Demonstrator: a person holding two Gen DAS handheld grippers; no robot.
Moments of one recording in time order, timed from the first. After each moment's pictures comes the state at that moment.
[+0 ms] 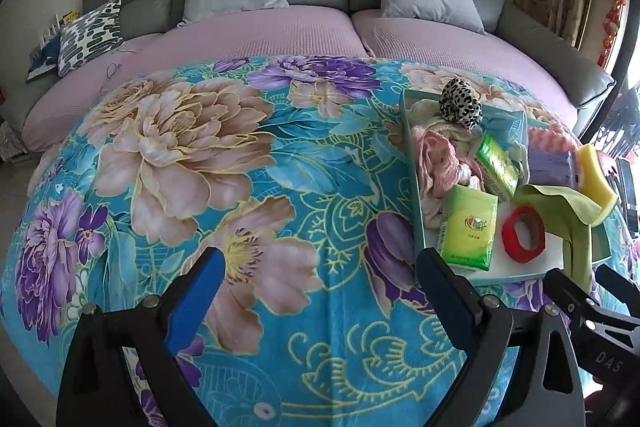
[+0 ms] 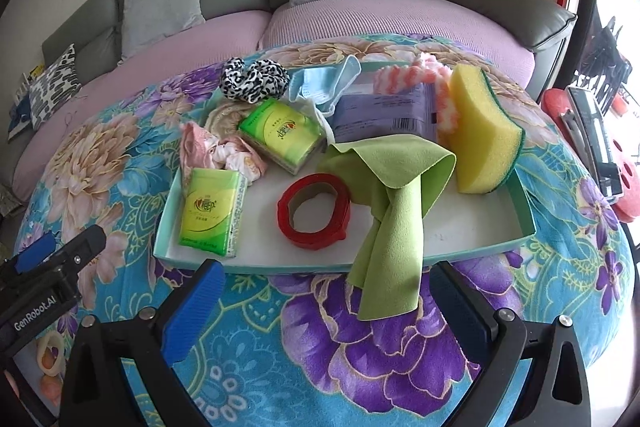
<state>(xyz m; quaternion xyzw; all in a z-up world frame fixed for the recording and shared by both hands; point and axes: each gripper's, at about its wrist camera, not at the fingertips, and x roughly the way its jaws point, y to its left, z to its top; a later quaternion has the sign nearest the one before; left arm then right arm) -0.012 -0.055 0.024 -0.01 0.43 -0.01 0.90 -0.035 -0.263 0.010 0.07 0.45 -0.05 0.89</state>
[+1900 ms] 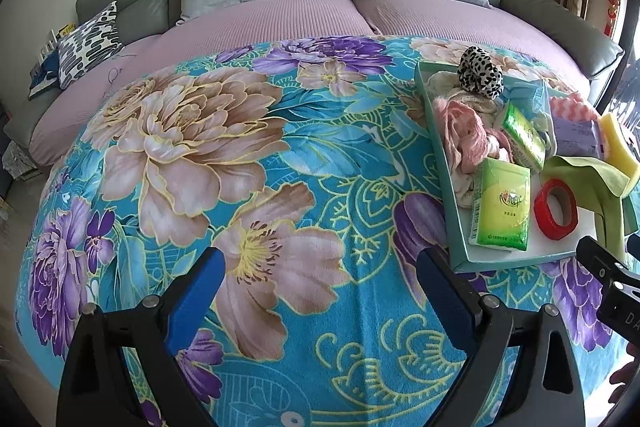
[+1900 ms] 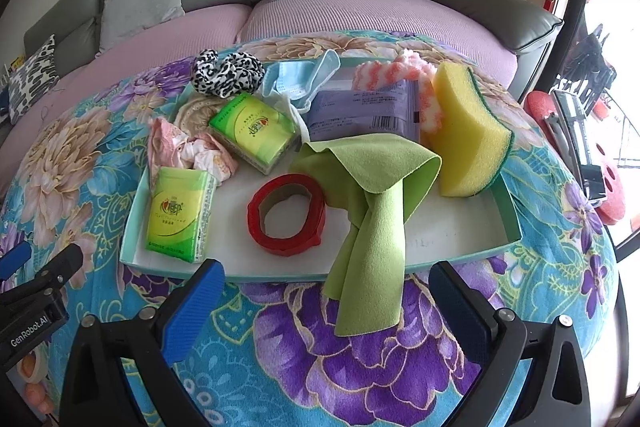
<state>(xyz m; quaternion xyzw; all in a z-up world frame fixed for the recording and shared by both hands) -0.003 -0.050 0.009 0.04 0.45 0.00 0.89 -0.023 -0.264 0.000 0.04 0.46 -0.09 0.88</state>
